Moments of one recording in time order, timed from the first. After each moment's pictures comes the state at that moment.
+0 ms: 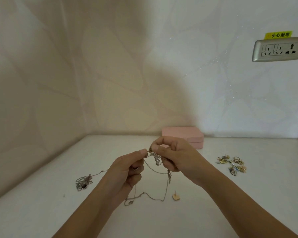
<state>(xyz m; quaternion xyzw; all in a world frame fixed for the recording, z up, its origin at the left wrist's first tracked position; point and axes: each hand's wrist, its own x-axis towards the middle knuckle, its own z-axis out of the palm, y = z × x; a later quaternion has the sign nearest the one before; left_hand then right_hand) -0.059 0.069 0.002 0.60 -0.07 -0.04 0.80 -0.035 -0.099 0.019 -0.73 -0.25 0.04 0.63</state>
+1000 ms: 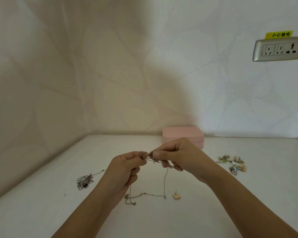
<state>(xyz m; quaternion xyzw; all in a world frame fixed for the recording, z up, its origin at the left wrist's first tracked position) -0.056 0.072 -0.004 0.65 -0.04 0.00 0.76 -0.034 -0.107 0.022 -0.78 -0.25 0.04 0.57</state>
